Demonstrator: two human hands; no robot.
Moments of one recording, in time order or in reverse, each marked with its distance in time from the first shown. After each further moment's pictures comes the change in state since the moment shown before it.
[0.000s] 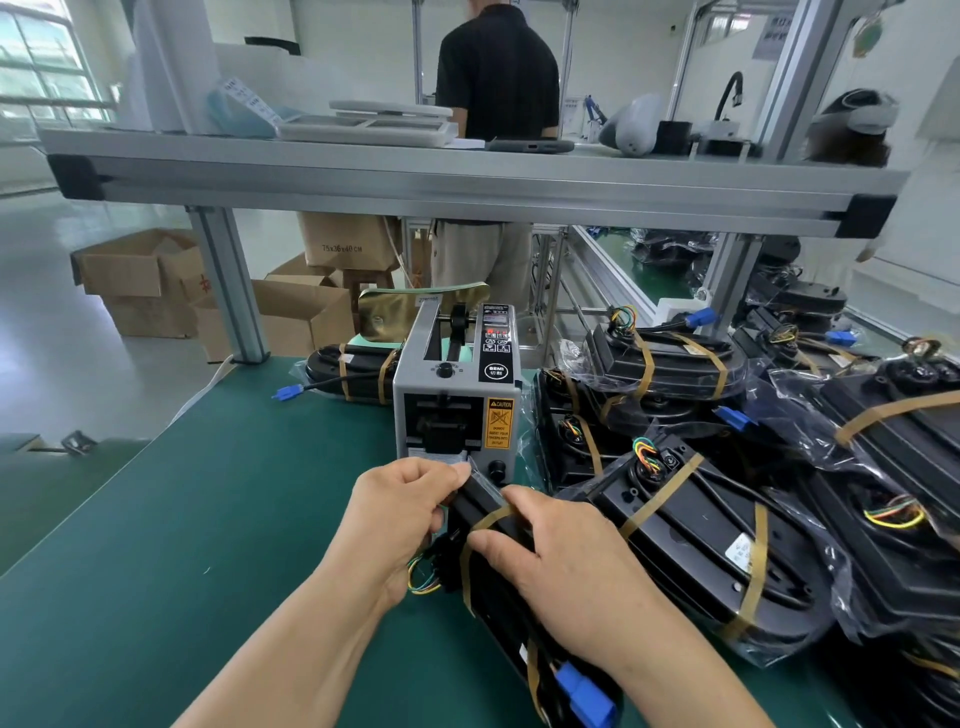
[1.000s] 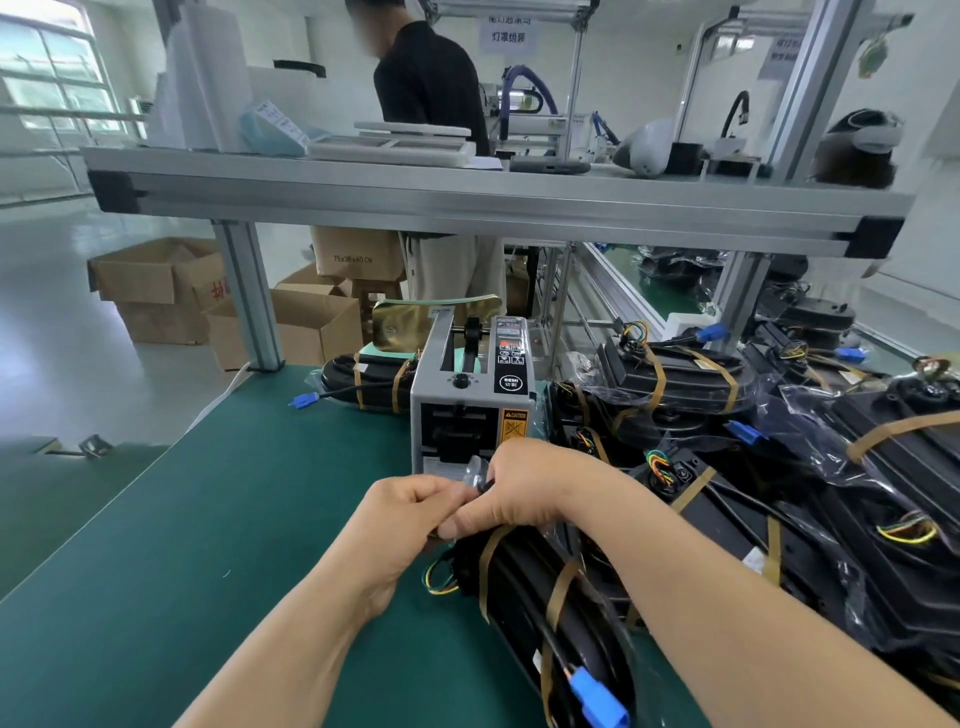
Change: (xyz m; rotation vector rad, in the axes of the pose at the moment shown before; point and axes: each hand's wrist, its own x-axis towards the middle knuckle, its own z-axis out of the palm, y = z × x) left_hand -0.001 0.001 -0.021 0.095 -0.188 0.036; right_hand 0.085 -0.029 -0.018 -0.172 -0.379 0.048
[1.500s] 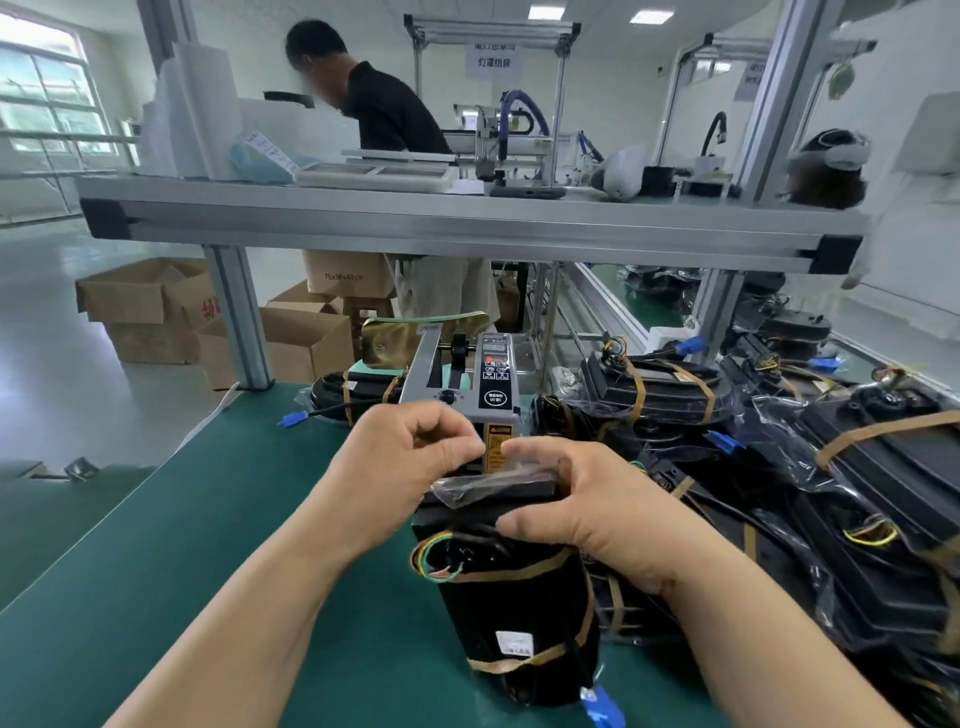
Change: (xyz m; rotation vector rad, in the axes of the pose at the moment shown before) left_hand -0.009 0.071 -0.002 0.375 -0.028 0.543; right_hand -0.062 0.043 0.000 0.684 0.207 -0.256
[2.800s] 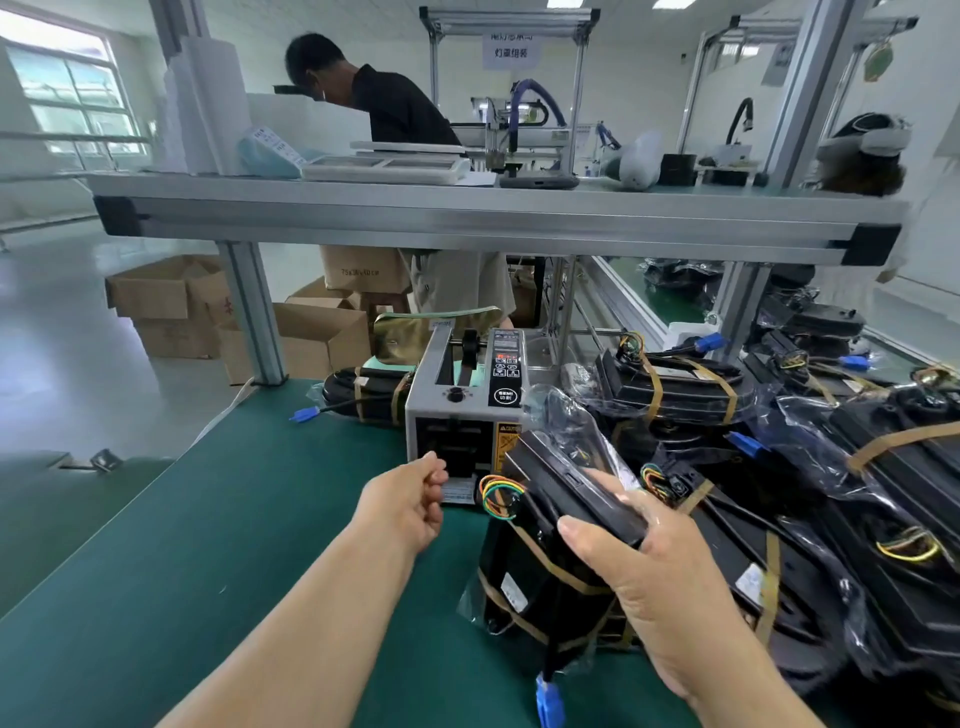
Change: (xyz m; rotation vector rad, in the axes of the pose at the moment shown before) left_hand 0.038 -0.086 0.045 -0.739 0.339 -0.993; right_hand -0.033 0.042 0.018 0.302 0.365 -0.012
